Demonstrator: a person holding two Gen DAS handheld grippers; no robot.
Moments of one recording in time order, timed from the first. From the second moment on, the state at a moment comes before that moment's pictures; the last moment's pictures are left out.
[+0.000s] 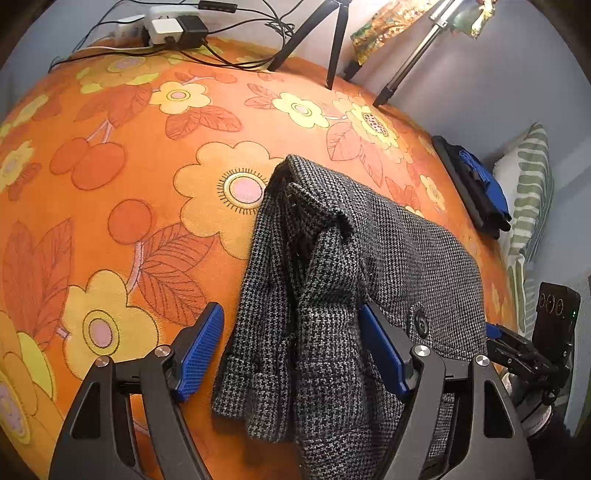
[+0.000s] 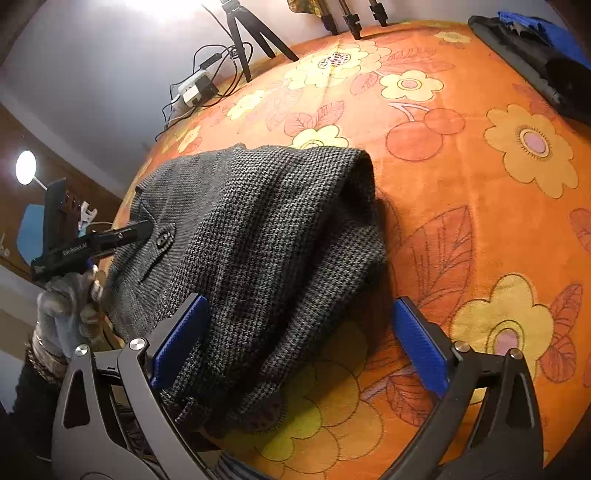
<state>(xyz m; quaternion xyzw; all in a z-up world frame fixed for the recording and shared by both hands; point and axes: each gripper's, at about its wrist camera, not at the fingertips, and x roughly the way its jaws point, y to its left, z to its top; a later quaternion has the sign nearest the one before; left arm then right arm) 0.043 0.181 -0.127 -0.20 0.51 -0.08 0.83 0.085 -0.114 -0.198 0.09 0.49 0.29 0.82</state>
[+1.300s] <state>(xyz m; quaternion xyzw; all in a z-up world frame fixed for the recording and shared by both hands) 0.036 0.157 -0.117 -0.17 0.48 -0.09 0.85 0.099 -0.082 -0.205 0.10 0.50 0.35 0.79</state>
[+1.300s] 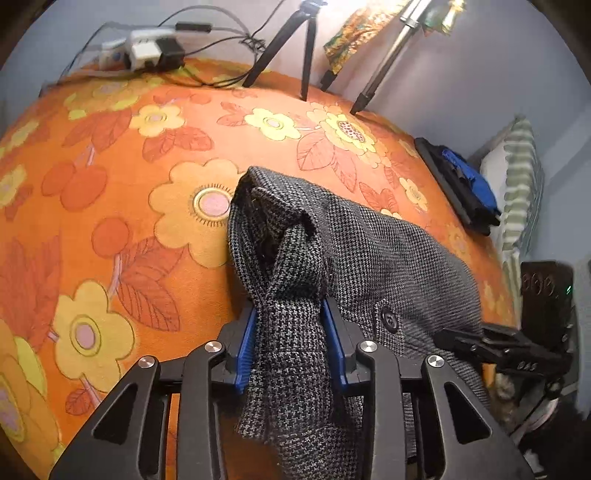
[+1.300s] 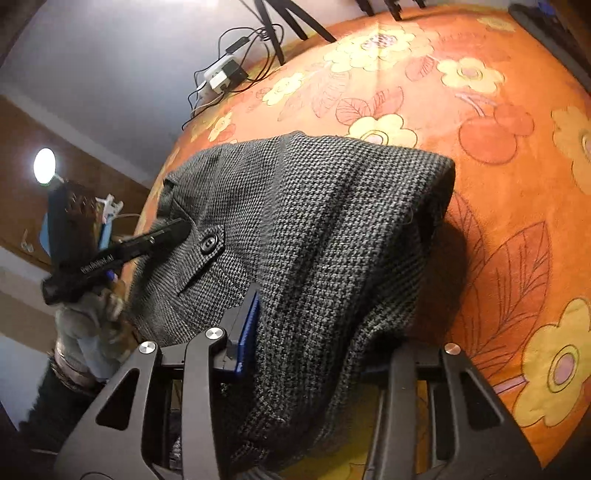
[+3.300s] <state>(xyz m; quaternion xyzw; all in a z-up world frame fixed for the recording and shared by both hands) 0.048 -0.038 -0.019 -0.09 0.34 -0.18 0.92 0.042 -0.211 -0.085 0.01 0.31 0.22 0.93</state>
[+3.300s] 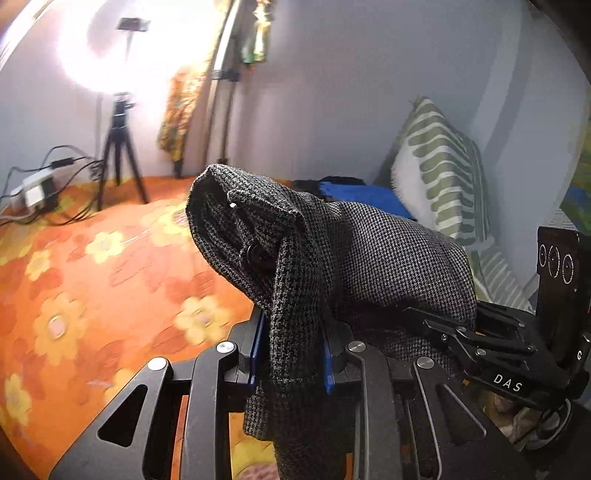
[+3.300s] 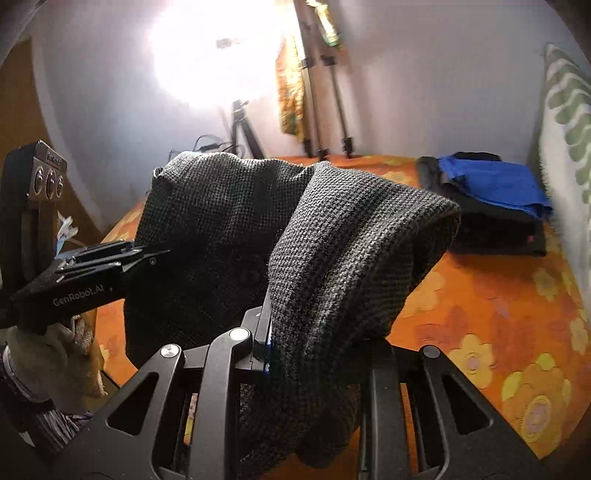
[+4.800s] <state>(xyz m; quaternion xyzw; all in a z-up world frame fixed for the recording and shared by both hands) 0.346 -0.231 -0.033 -0.11 0.36 -0.25 0.89 0.330 -0.440 -0.037 0.02 0.31 0.12 0.94</state>
